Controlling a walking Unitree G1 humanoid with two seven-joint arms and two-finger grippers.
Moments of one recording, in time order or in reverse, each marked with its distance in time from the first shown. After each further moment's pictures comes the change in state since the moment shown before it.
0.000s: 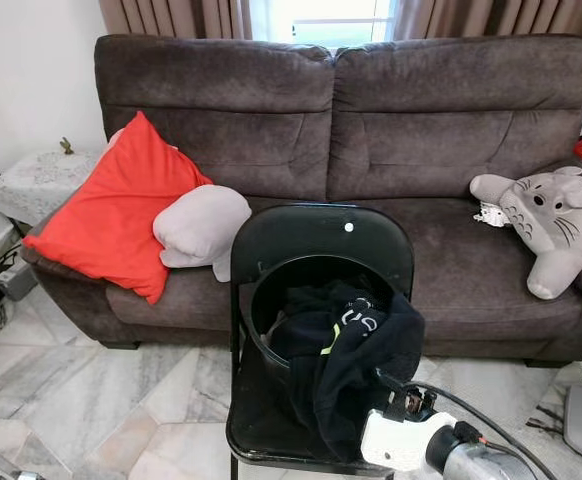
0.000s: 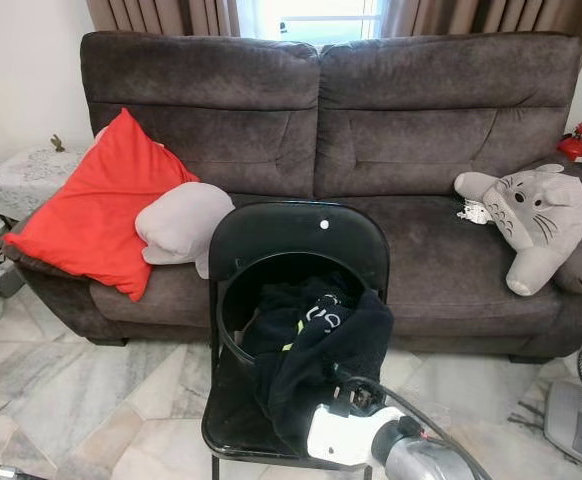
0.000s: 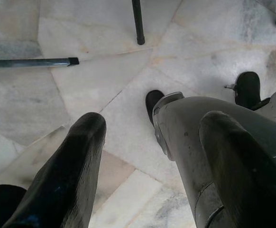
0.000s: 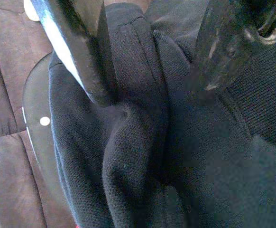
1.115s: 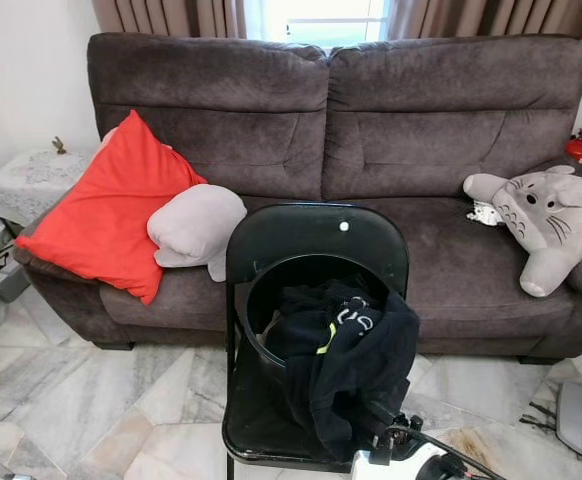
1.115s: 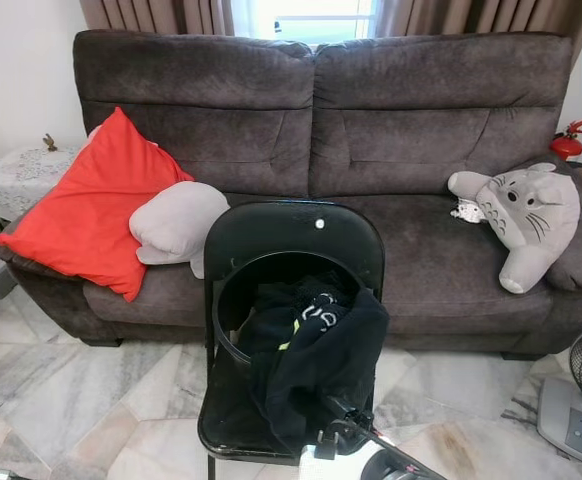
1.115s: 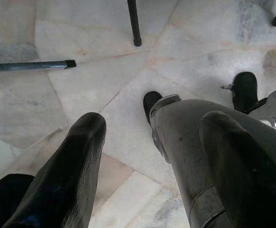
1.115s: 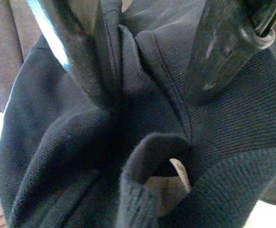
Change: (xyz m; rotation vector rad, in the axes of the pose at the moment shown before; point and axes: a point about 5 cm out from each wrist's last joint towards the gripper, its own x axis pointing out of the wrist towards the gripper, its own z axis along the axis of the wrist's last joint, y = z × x) left arm 0.000 0.000 0.001 -0.003 -0.003 0.001; right arm 0.004 0.035 0.001 -0.167 -0.064 -0.038
